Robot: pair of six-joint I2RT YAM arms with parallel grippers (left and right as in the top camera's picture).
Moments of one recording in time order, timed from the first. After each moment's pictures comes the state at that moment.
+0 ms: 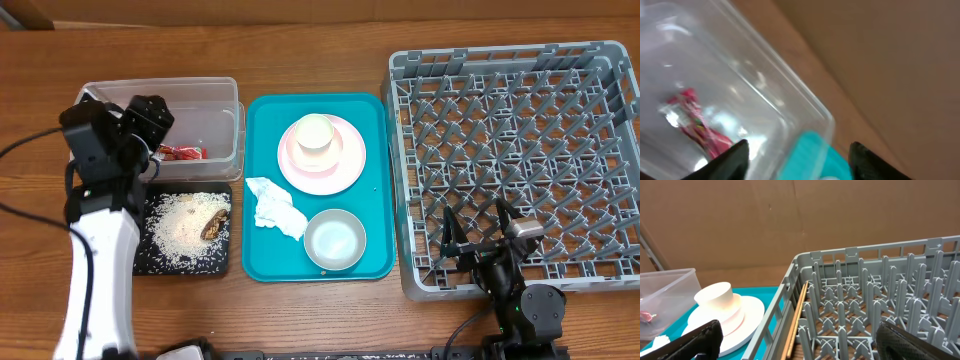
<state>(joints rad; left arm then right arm) 0.25 1.32 0.97 -0.22 0.25 -0.73 0.09 0.01 0.02 -0.02 -0.14 0.18</state>
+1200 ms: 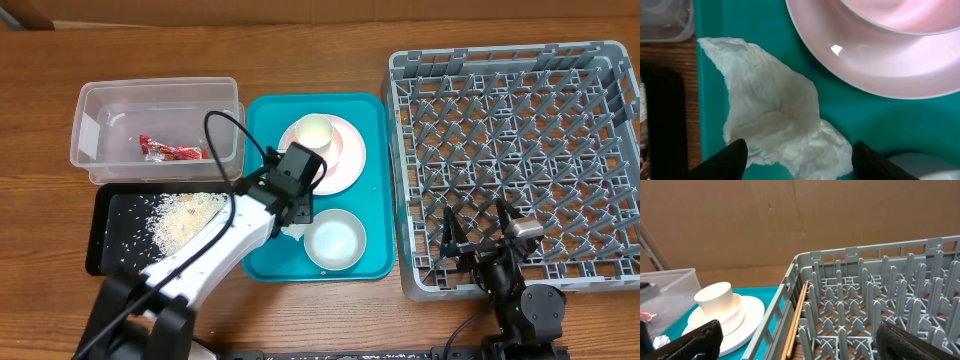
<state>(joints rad) -0.54 1.59 0.97 -0.66 -0.22 -0.54 0.09 0.01 0.02 -0.02 -0.14 0.18</state>
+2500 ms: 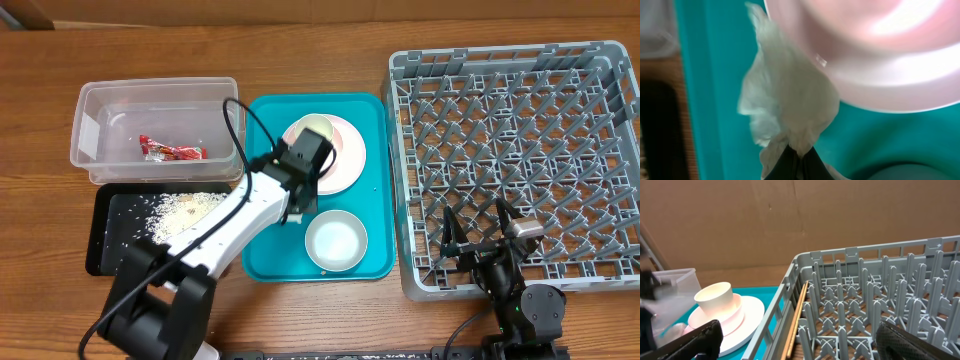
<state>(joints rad) -0.54 1.71 1.15 -0.79 -0.21 -0.52 0.09 0.01 0.02 -0.02 -0.14 0.18</state>
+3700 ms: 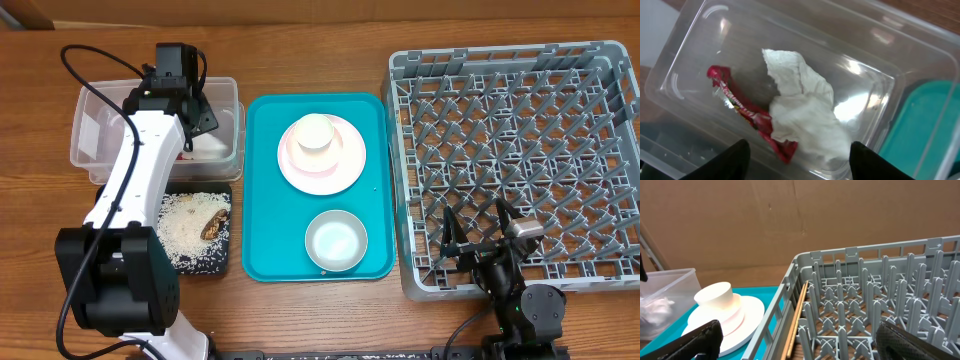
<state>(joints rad) -0.01 1.82 1.48 -0.78 -0.28 -0.42 0.09 0.01 0.02 -0.02 -0.14 0.18</state>
